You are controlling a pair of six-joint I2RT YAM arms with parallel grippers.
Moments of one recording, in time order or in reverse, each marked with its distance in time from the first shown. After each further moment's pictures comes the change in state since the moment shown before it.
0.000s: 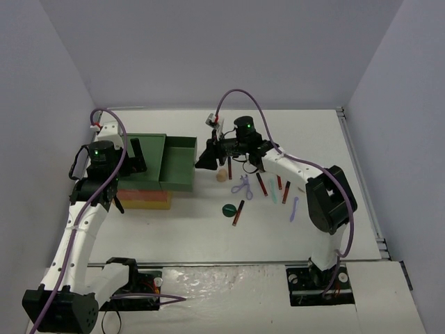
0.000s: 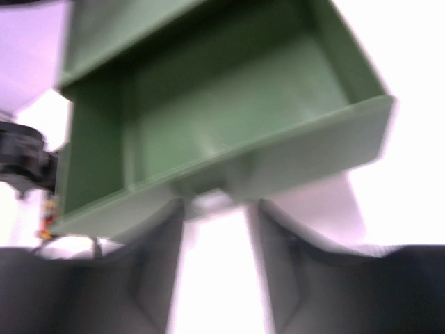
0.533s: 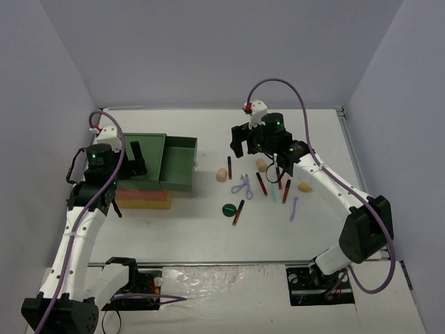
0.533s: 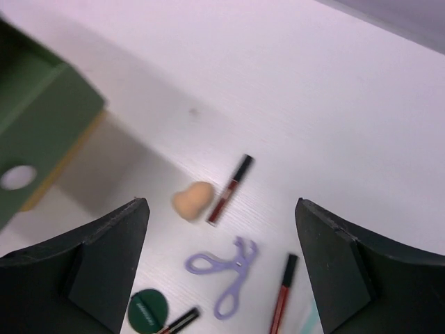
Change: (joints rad) left arm 0.004 -0.039 -0.008 -0.025 0.045 0.000; right arm -0.069 -0.335 -0.097 -0.279 0.691 -0.070
